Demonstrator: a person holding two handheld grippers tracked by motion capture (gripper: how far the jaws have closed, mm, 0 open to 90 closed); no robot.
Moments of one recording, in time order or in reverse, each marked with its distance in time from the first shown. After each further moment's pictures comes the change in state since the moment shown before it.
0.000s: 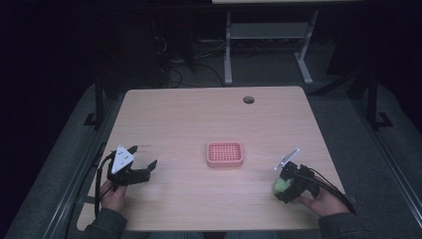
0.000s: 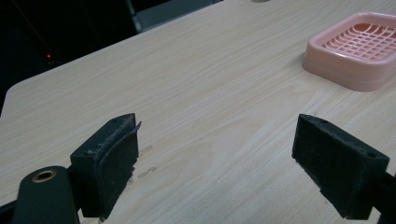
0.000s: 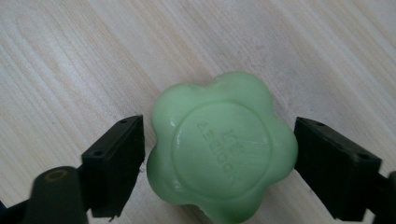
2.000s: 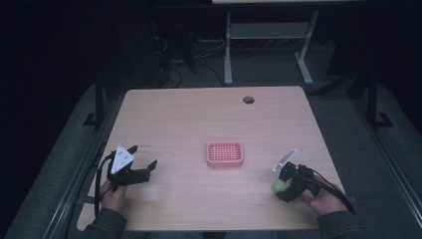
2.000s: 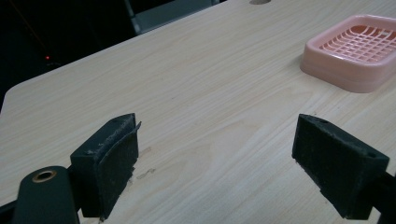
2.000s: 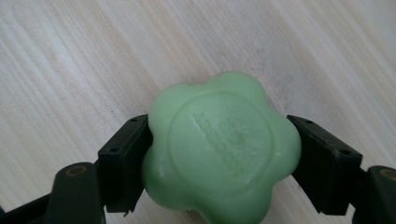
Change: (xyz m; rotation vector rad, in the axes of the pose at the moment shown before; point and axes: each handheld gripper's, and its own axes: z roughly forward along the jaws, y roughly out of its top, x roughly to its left) left arm 0.000 0.001 -0.001 -0.001 -0.006 -0.002; right arm 0.002 0.003 -0.003 0.008 -0.027 -0.070
